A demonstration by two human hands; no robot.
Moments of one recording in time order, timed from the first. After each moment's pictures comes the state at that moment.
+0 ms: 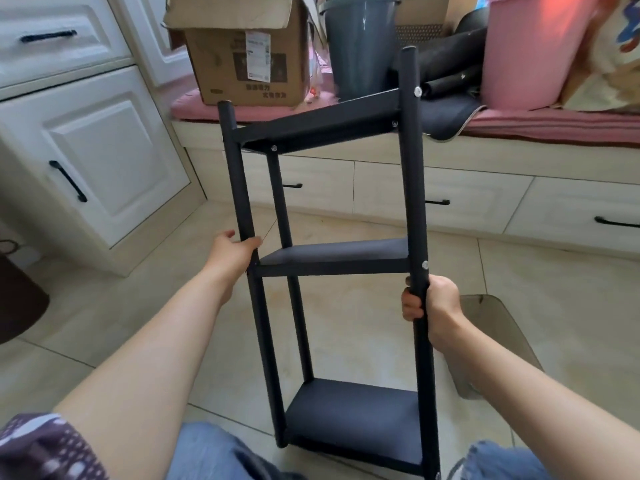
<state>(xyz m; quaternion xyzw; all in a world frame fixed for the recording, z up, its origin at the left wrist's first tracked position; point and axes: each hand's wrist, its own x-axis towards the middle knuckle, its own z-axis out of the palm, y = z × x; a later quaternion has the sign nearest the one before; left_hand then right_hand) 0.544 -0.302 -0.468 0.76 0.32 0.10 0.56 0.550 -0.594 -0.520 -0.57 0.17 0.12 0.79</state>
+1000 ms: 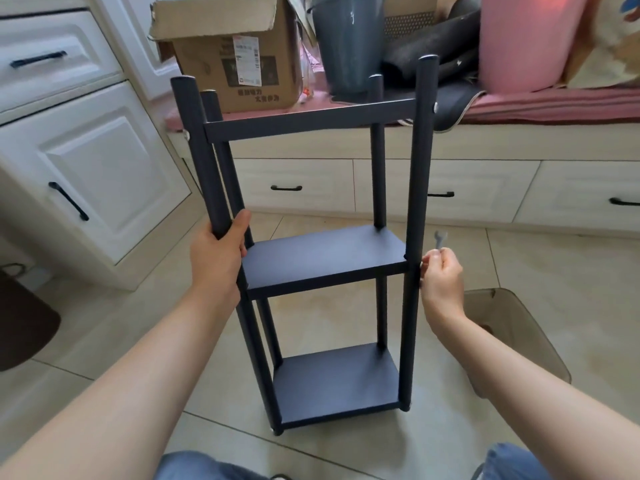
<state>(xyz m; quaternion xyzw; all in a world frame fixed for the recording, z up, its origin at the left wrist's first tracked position) 0.535 -0.318 -0.447 0.70 0.23 0.27 0.63 0.588 -0.592 -0.548 -0.74 0.15 -0.12 0.65</state>
